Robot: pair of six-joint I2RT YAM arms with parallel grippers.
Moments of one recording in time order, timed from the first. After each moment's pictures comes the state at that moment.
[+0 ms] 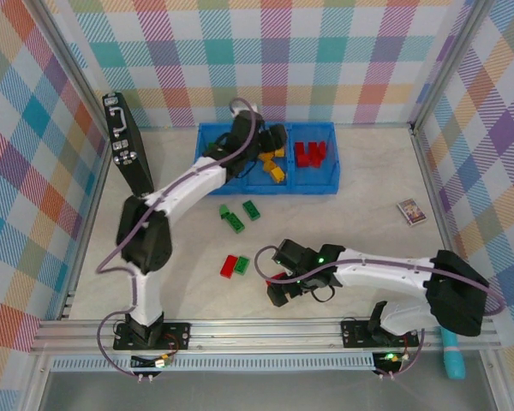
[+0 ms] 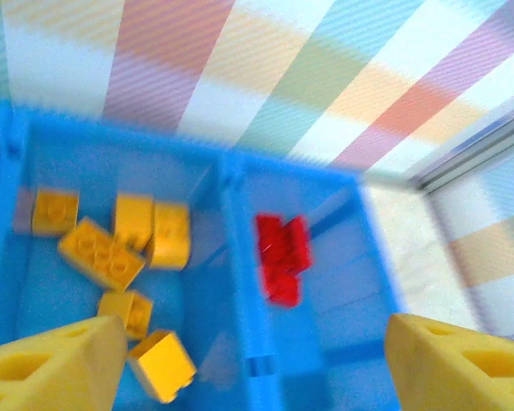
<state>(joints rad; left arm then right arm) -0.59 1.92 1.75 -0.23 -0.12 -0.61 1.10 1.35 0.73 -0.65 -0.06 0.53</state>
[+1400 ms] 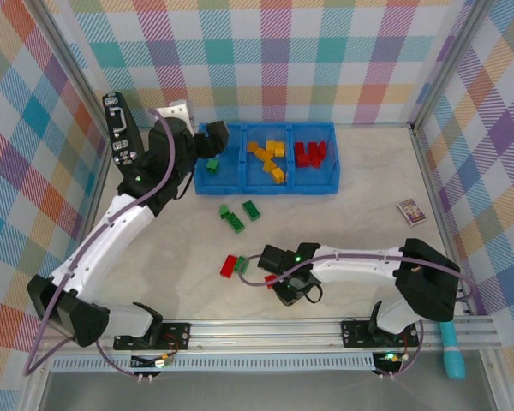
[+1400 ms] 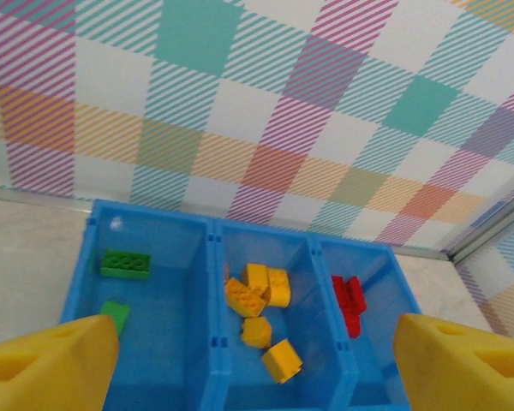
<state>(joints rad) -0.47 1.30 1.39 -0.38 -0.23 -0.44 1.15 1.50 0.90 -0.84 -0.01 0.47</state>
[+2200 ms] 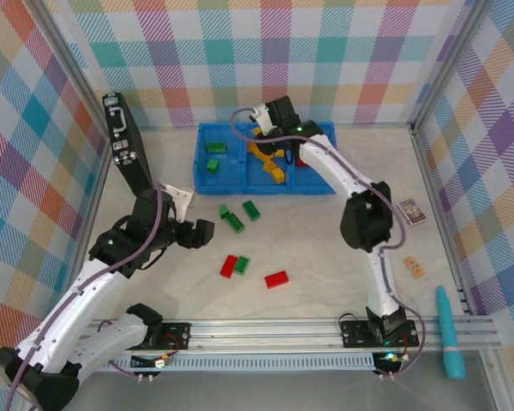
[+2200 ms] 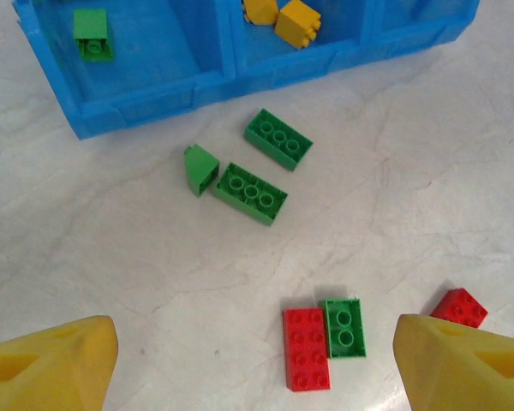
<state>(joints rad) -0.49 0.85 0.93 -0.80 0.04 -0.16 0.54 2.27 2.23 -0.69 0.01 -0.21</state>
